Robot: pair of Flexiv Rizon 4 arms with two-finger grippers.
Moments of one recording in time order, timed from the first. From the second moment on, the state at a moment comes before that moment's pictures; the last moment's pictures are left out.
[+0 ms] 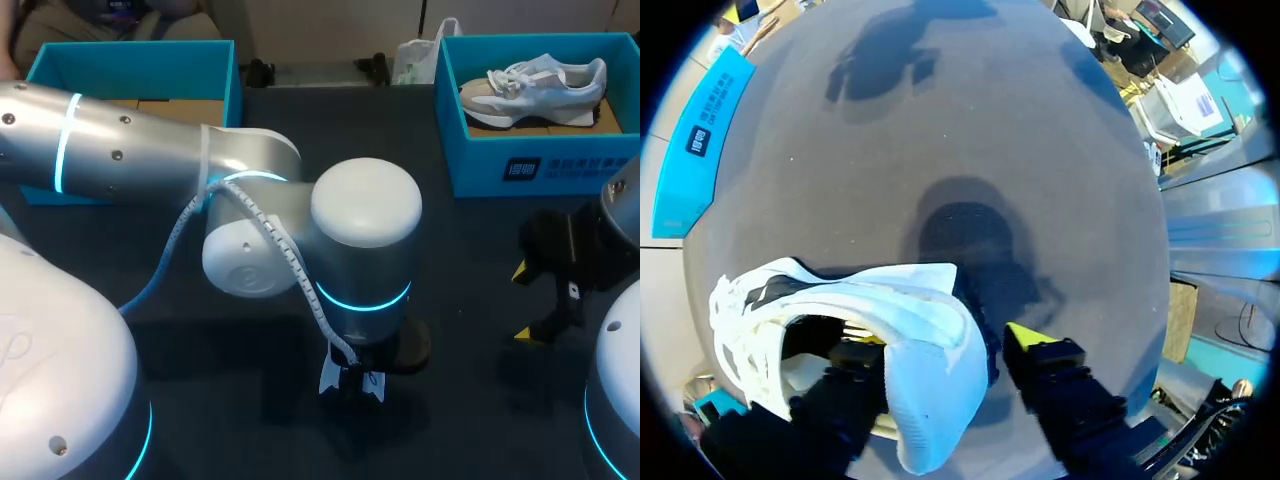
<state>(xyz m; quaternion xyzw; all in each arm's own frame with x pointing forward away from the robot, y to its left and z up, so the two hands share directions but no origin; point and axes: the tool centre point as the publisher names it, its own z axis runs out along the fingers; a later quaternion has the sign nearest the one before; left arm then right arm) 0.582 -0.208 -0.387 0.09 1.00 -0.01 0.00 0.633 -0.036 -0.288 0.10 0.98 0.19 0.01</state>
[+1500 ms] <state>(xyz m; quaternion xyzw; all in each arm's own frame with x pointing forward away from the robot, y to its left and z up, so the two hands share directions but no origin) 0.677 -0.145 -0.224 0.07 1.00 -0.02 -0.03 0.633 -0.036 -0.288 0.10 0.98 0.19 0.01</state>
